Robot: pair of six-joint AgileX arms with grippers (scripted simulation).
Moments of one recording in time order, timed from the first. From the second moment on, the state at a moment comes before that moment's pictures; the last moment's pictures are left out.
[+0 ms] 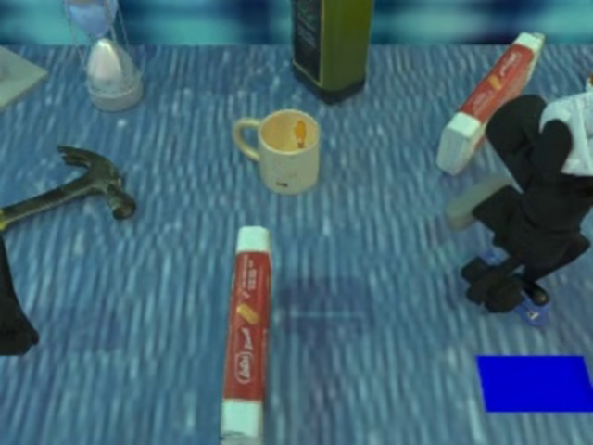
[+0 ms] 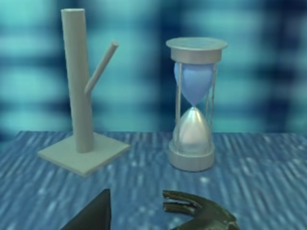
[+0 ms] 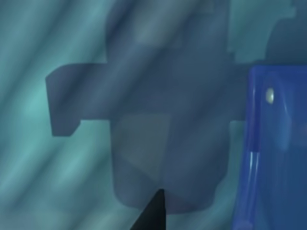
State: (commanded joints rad) left arm 0.00 0.00 0.00 0.00 0.00 0.00; right arm 0.29 2.05 1.22 -0.74 0.00 -0.35
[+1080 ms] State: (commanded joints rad) left arm 0.00 0.00 0.00 0.00 0.00 0.00; right arm 0.29 2.04 1.25 -0.78 0.00 -0.36
